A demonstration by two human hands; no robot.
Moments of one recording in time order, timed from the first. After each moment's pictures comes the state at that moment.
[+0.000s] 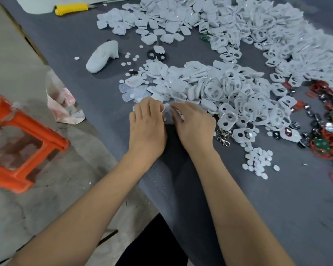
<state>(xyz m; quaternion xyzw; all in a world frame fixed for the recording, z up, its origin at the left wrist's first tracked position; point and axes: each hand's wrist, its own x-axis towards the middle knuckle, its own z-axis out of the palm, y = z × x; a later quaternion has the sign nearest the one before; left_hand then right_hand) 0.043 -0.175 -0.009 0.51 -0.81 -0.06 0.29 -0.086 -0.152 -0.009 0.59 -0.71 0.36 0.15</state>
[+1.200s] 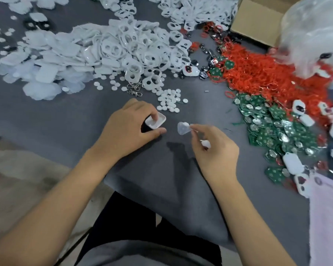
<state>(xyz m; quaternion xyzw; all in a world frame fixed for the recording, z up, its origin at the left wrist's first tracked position) -0.016 -0.067 -0.005 0.17 -0.93 -0.24 0.21 -0.137 0.135 -0.004 0.37 -0.84 0.37 0.15</state>
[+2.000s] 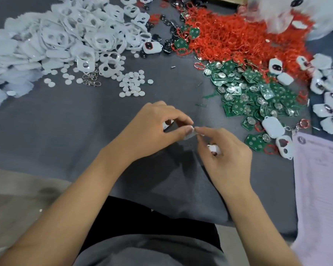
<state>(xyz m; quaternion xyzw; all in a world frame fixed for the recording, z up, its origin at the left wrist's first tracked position) -0.077 0.023 0.013 0.00 -0.91 -0.40 0.12 -0.132 0.229 -0.007 0.34 -0.85 0.37 0.15</state>
